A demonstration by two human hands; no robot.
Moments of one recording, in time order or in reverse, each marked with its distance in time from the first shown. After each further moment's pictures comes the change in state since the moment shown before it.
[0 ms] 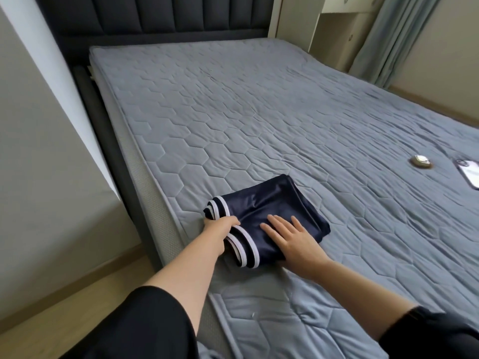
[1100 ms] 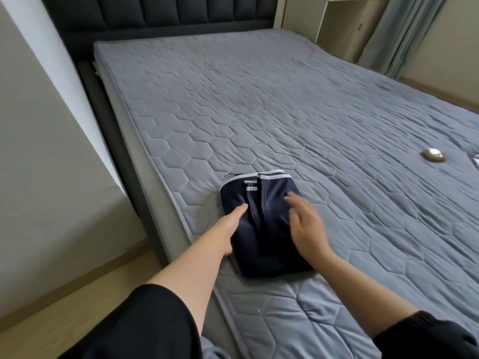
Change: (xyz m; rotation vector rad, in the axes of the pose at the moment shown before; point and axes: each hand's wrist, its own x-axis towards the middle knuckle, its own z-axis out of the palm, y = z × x) left_hand -0.004 -0.003 0.002 0.014 -0.283 -0.129; right_hand 0.023 -0.005 -0.007 0.792 0.500 0.579
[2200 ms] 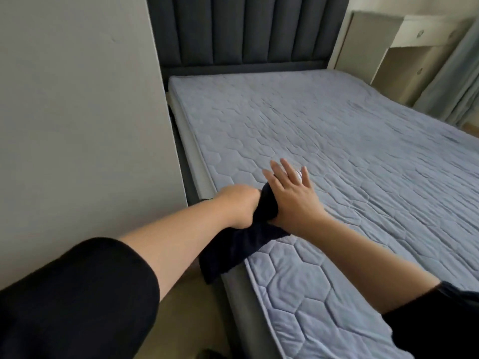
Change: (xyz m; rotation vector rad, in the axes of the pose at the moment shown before) left_hand -0.090 0.171 -0.102 1.840 0.384 0.789; right_hand 0.127 -0.196 0.069 -0.753 -0.325 -0.637
